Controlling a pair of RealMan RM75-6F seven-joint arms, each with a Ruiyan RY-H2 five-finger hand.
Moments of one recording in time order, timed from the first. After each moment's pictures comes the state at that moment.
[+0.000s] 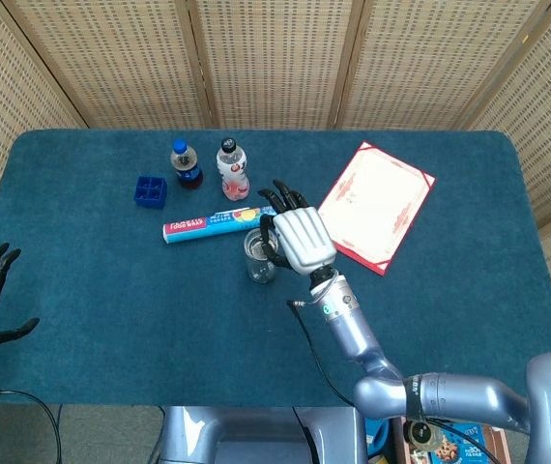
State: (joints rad) left arm -0.15 -1.11 -0.07 -1.57 1.47 1.42 -0.09; right arm 0.95 -1.61 0.44 -1.70 -0.90 1.15 -0.58
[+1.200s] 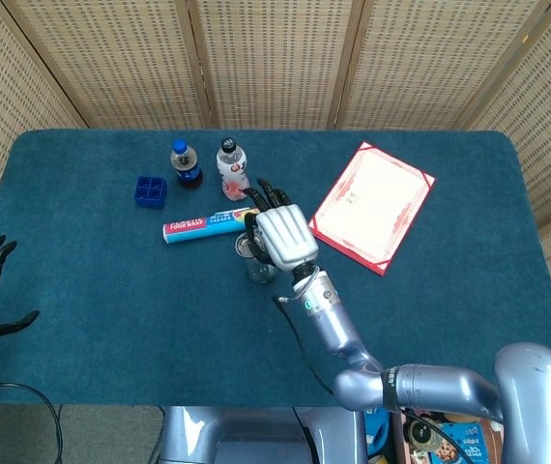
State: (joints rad) left arm -0.16 -1.10 -0.09 -1.56 1.46 1.42 -0.16; right arm 1.04 -1.69 0.43 -1.58 -0.87 1.15 -0.58
